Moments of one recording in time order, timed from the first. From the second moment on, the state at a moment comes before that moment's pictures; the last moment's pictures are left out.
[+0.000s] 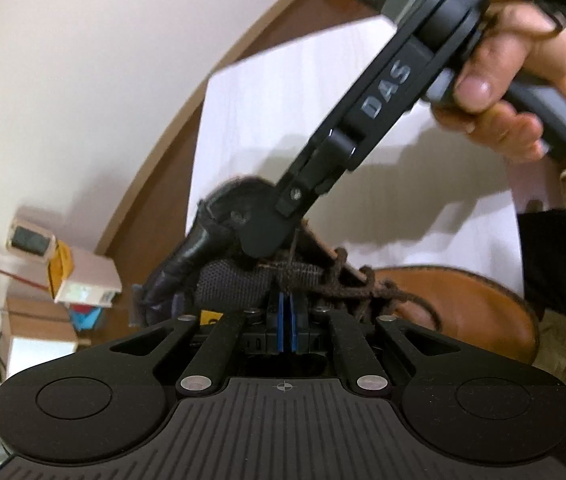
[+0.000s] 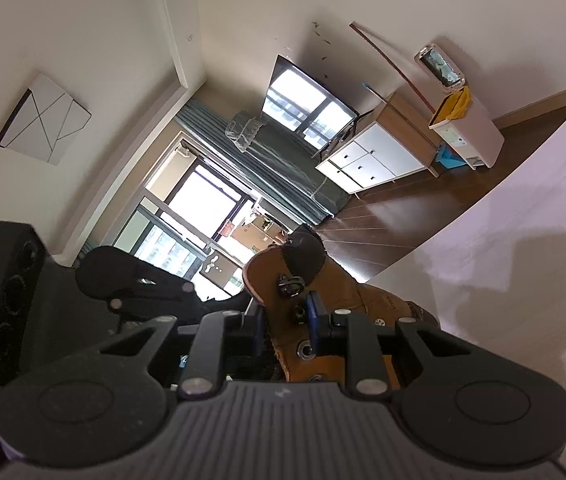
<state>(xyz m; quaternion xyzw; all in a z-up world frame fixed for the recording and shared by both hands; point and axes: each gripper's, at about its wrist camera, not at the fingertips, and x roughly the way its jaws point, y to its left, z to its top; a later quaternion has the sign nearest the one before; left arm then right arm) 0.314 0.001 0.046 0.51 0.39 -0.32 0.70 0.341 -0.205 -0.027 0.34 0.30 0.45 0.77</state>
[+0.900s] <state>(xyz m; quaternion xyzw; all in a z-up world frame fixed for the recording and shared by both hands) 0.343 -0.018 0.041 0.51 0.48 -0.30 0.65 0.344 -0.208 -0.030 0.36 0.30 0.45 0.76</state>
